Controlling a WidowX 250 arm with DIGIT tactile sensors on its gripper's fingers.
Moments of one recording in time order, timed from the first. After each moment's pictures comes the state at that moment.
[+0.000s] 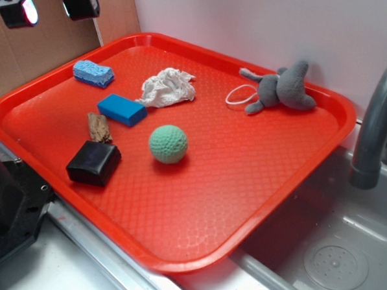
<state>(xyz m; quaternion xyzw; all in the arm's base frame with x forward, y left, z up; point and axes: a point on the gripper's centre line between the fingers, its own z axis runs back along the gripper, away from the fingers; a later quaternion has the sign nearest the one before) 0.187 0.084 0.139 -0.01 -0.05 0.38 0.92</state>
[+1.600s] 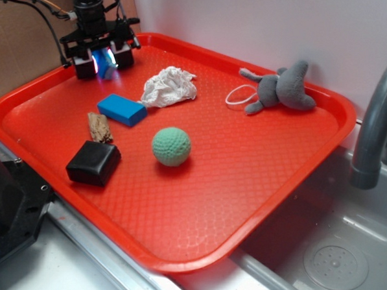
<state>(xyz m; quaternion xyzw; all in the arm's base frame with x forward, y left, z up) 0.254 0.145 0.018 0.04 -0.02 0.58 0.82</state>
